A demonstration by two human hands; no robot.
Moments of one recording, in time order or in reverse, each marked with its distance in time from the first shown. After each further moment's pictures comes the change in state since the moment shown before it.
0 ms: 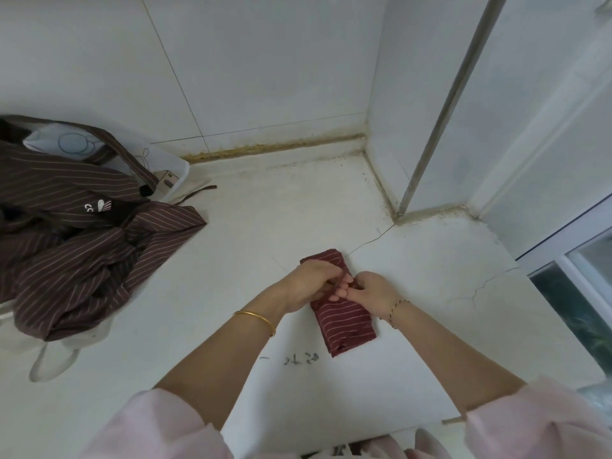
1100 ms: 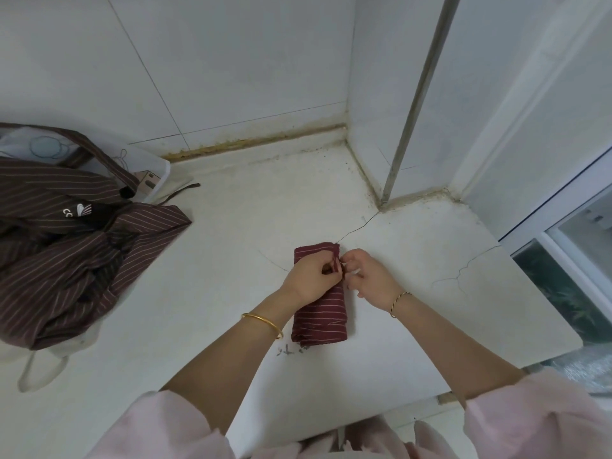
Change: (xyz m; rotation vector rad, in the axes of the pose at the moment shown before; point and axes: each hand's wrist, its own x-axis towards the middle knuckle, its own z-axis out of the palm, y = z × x) left_hand 0.009 -0.016 0.020 0.693 0.235 0.342; right_hand -0.014 0.018 -0.007 0.194 0.077 -0.164
